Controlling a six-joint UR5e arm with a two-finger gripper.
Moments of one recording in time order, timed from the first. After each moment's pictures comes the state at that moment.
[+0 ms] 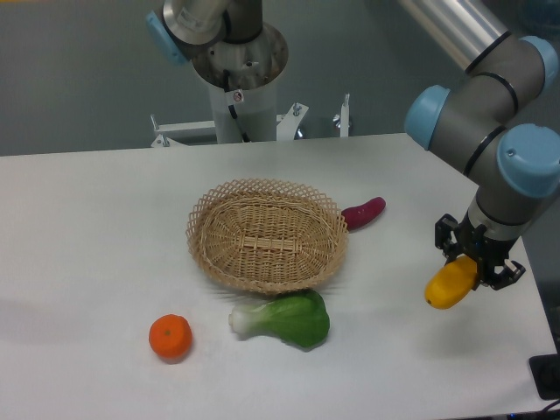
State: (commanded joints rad) arm 2.71 -2.16 -1.24 -1.23 1.54 1.53
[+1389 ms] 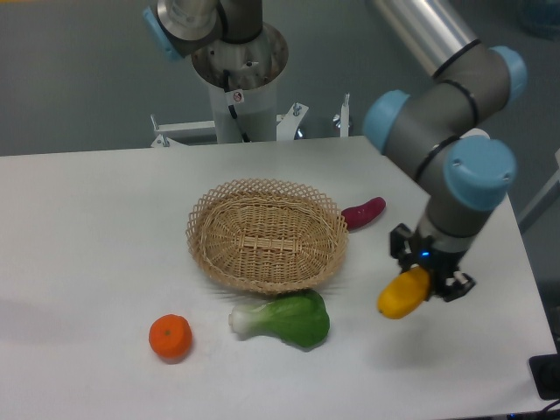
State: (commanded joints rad) arm 2.53 -2.08 -1.34 -1.22 1.49 1.39
